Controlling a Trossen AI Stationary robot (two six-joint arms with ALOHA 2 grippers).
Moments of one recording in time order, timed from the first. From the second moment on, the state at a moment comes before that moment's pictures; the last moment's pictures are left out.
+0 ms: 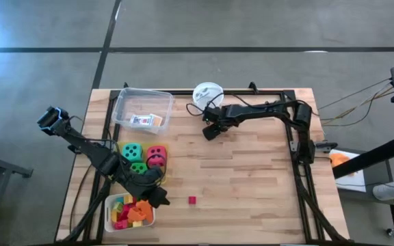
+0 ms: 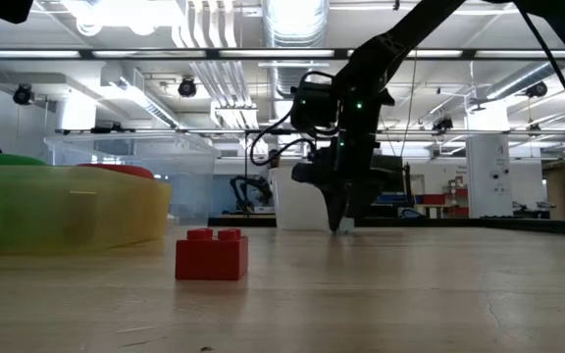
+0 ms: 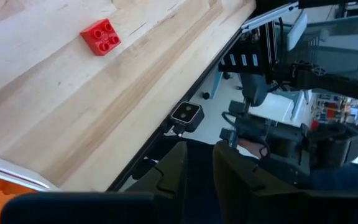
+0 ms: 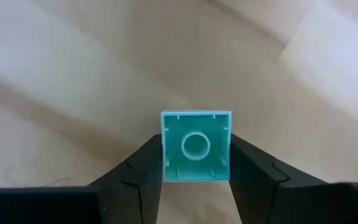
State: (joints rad) left arm -0.59 1.31 1.00 -0.38 -0.05 -1.58; right arm -0.30 2.00 1.32 -0.65 0.18 0.72
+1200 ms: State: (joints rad) left arm -0.24 1.38 0.99 -0.05 -0.21 -1.60; right arm 0.25 1.47 1.32 -0.64 0.24 0.56
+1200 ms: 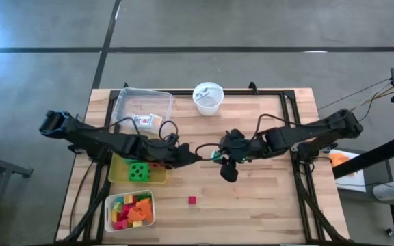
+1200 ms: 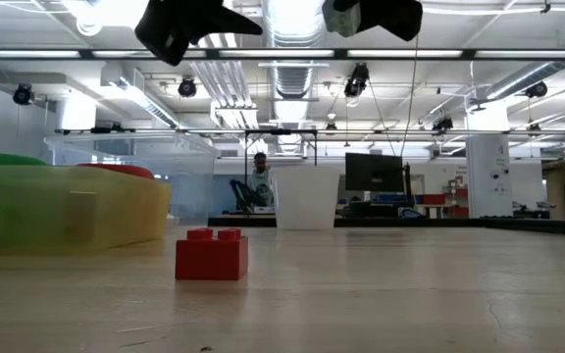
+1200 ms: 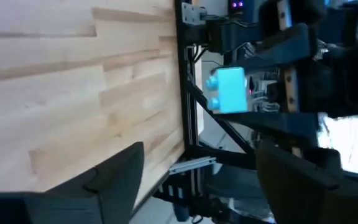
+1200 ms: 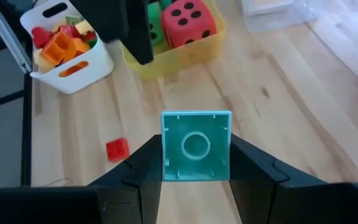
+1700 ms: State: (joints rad) left arm -0.22 1.48 1.00 0.08 -0.19 -1.76; right arm 0.25 1.51 1.32 -0.55 0.20 0.54
